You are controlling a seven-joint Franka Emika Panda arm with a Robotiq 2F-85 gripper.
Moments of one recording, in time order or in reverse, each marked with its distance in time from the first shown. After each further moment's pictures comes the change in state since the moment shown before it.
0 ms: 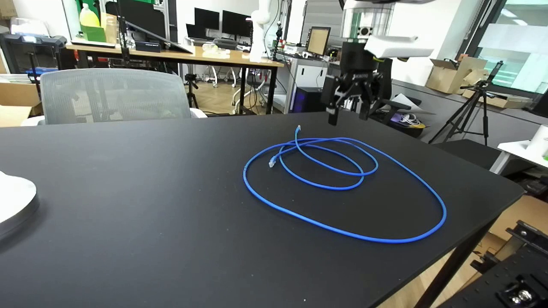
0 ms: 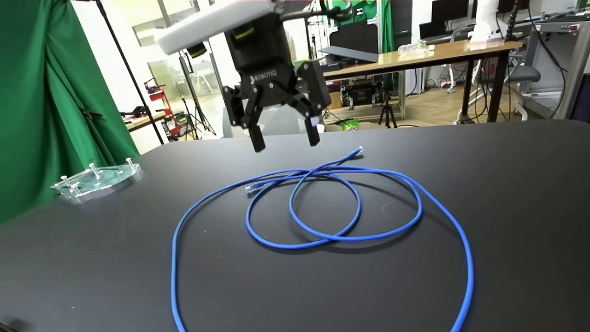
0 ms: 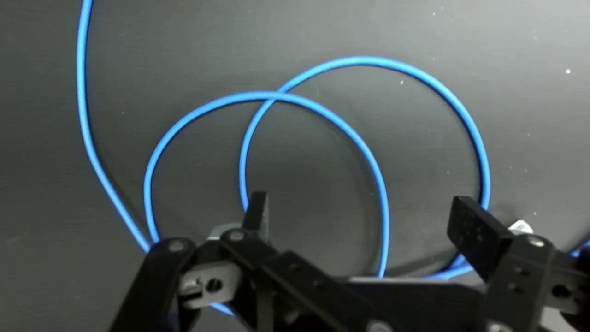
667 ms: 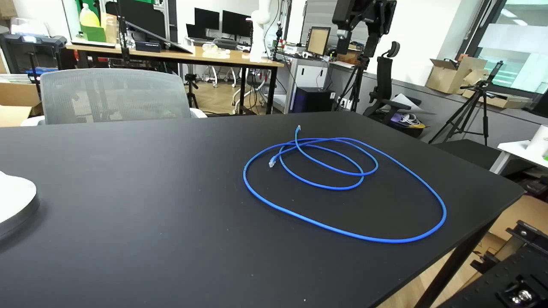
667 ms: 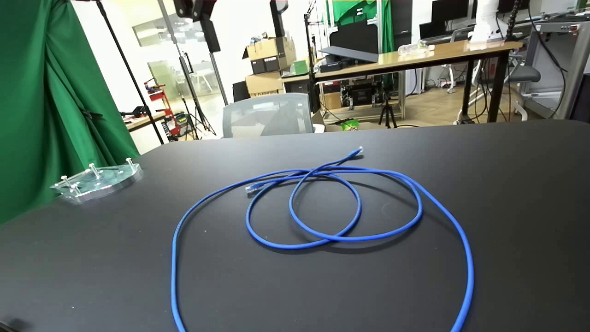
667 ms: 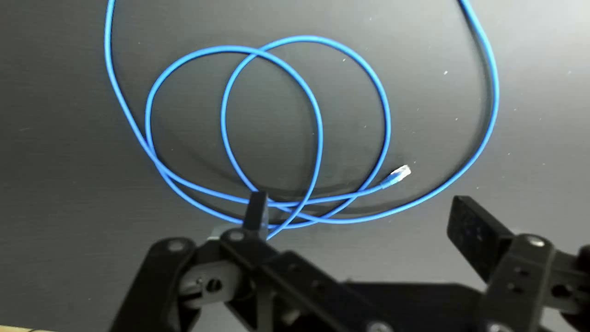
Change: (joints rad) arm 0.025 -0.284 0.004 0.060 0.137 -0.283 -0.276
